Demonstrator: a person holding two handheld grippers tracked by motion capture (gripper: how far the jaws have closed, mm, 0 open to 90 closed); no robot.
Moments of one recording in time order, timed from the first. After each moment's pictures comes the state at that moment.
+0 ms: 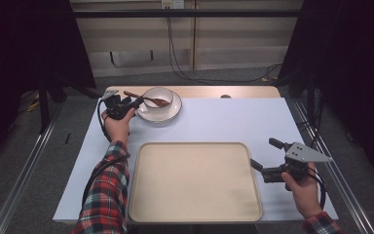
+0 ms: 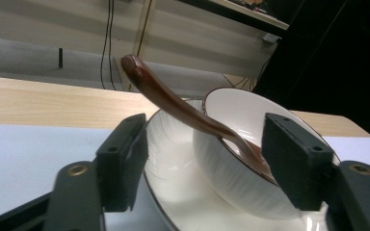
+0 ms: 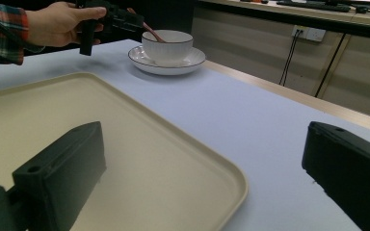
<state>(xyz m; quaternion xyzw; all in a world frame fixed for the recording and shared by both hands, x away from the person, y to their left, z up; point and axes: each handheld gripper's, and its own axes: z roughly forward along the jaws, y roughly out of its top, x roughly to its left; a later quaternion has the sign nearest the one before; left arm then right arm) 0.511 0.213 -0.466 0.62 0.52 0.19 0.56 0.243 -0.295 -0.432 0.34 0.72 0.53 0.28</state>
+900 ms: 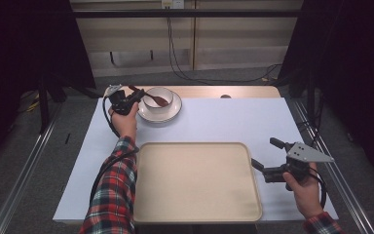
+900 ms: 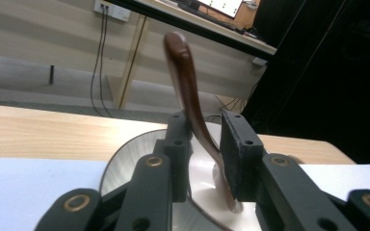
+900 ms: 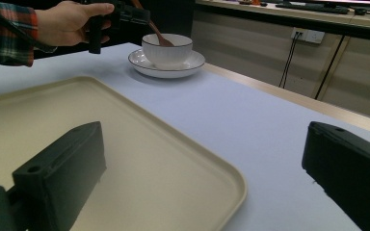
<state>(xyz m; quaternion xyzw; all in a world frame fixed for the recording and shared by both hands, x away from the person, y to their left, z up) 0.512 0.193 -0.451 0.59 0.51 0.19 0.60 0.242 -0.298 -0.431 0.34 0.71 0.54 0.28</state>
